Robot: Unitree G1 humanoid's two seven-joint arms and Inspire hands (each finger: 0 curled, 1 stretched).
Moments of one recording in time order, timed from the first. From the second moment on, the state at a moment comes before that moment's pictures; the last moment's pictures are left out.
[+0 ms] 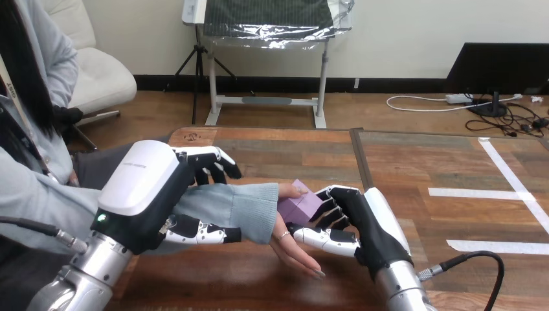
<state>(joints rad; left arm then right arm) -0.09 0.57 -0.14 0.25 0.65 -0.65 0.27 -0.13 -0.12 0.18 0.45 -0.40 -0.23 -0.14</state>
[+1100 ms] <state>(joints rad) -0.07 0.57 -0.11 0.28 0.59 -0.82 0.31 -0.16 -0.22 0.18 0.45 -0.37 -0.32 -0.02</state>
